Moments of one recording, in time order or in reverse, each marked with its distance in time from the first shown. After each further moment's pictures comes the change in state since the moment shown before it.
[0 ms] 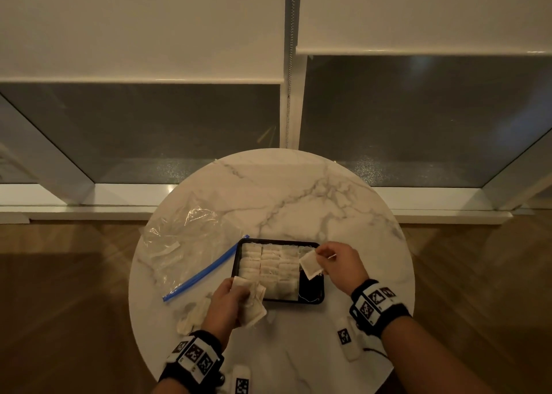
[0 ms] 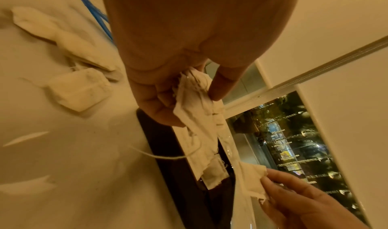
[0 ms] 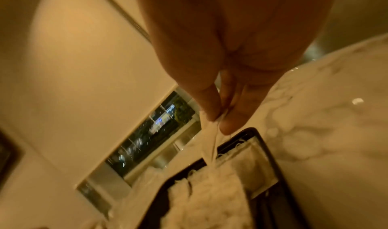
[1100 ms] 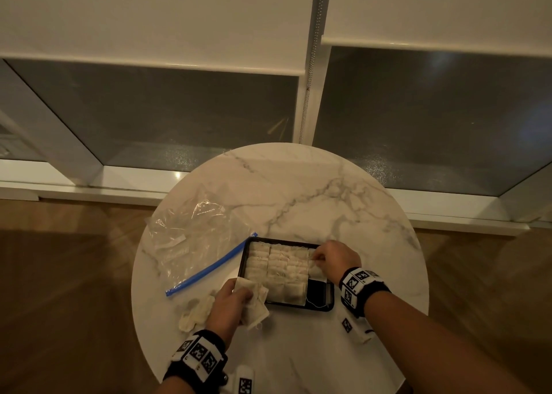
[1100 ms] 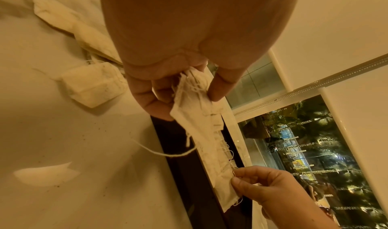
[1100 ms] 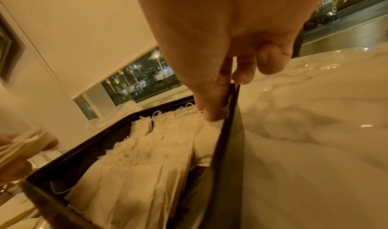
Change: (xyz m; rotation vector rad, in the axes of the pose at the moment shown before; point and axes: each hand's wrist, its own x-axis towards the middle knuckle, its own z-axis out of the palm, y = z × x) left_hand 0.025 -0.012 -0.007 0.017 0.045 -0.047; right_hand 0.062 0.011 0.030 -0.784 -0.170 -0.109
